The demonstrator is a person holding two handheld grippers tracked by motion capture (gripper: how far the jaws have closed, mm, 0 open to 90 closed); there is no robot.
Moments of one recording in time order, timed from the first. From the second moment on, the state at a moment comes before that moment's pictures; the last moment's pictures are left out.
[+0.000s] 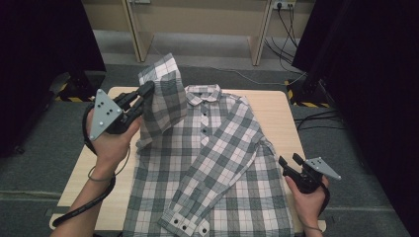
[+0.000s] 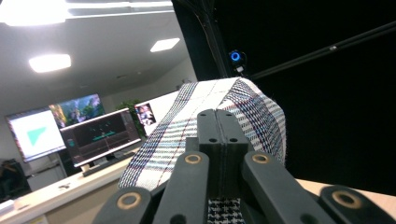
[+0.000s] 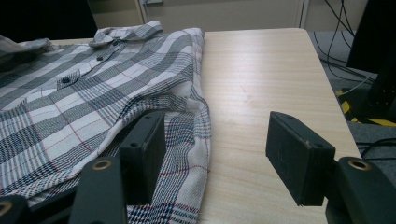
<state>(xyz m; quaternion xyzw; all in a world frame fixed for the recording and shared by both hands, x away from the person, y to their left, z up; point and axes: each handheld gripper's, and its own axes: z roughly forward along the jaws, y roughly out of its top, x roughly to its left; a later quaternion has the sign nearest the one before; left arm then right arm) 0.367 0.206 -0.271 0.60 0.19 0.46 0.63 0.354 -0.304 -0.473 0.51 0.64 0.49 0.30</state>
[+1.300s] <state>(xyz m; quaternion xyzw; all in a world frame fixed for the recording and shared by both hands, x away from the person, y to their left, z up) 0.342 0.134 -0.353 0.70 0.16 0.36 0.60 0.354 -0.305 -0.473 0.51 0.64 0.49 0.30</state>
